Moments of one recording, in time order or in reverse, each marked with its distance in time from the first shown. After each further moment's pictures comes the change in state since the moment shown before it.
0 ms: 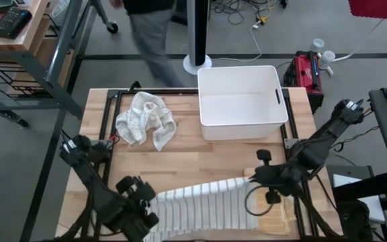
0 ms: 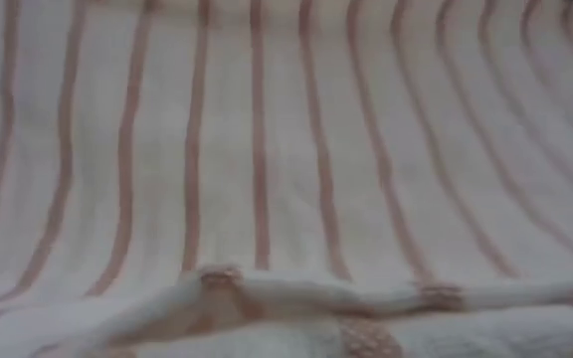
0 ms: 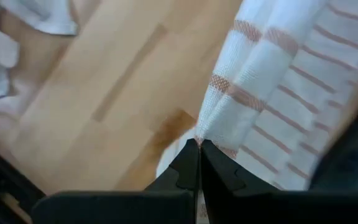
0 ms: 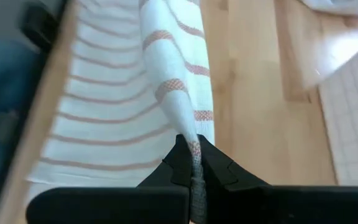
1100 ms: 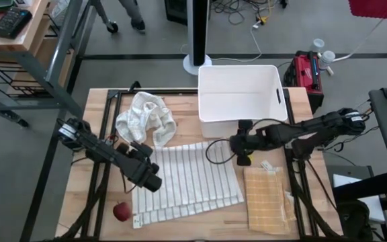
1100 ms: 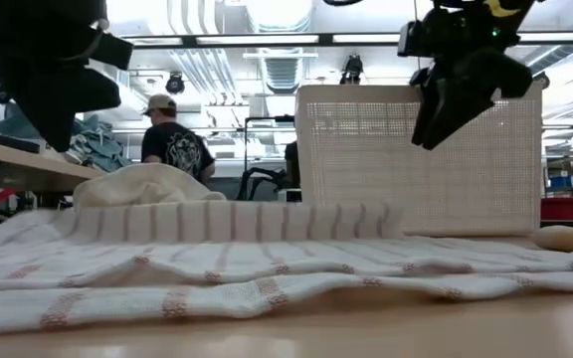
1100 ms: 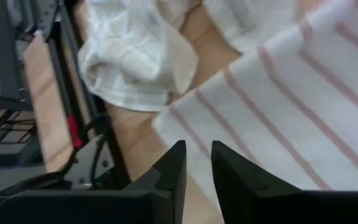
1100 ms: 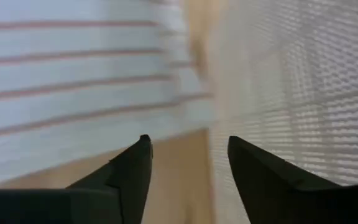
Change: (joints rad) left arm 0.351 -0.180 -0.652 0.023 -0.095 -0.076; right arm -0.612 0.118 -0.127 0.154 -0.070 -0.488
